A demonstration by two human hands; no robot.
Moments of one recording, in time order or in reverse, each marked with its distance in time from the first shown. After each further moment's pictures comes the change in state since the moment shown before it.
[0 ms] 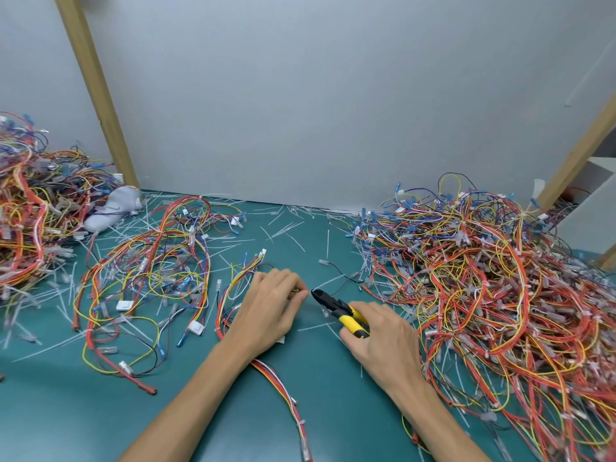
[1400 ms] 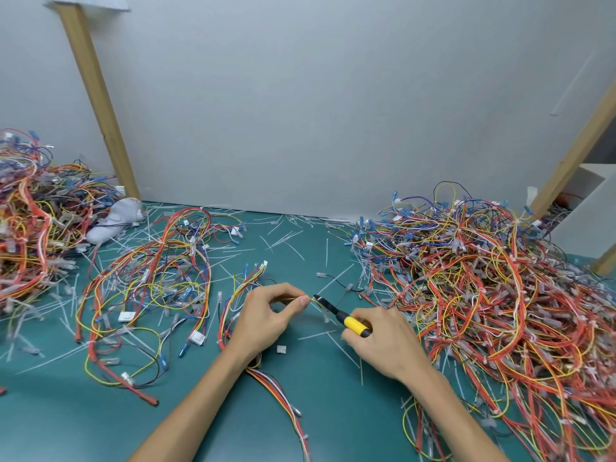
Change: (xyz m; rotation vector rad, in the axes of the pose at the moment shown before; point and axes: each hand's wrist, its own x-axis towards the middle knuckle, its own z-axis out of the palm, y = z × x) left_hand 0.002 0.004 -0.005 -0.563 0.023 -0.335; right_hand 0.022 0.005 -0.021 0.160 -0.340 0.051
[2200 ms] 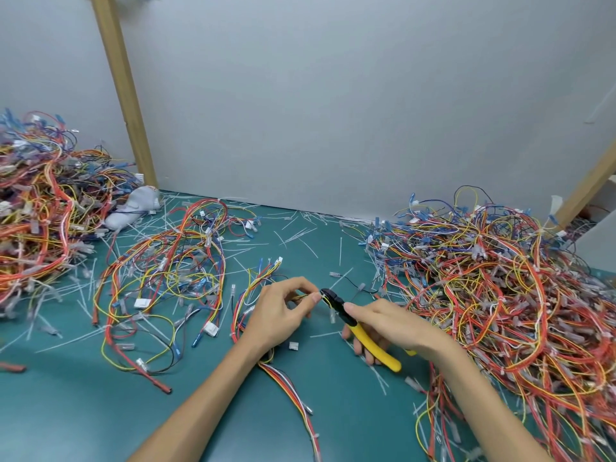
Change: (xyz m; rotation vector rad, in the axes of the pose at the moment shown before) left_hand 0.002 -0.005 -0.001 0.037 -0.005 -0.021; right_hand 0.034 -0.009 -0.018 0.515 -0.608 0.135
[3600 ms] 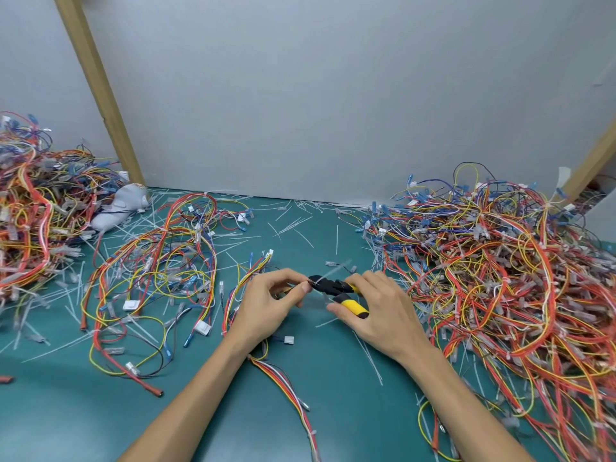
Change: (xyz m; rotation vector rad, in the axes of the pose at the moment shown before) left_hand 0.002 -0.003 -0.002 -0.154 -0.004 -0.047; right_hand 0.021 0.032 0.022 -0.720 0.797 -0.509
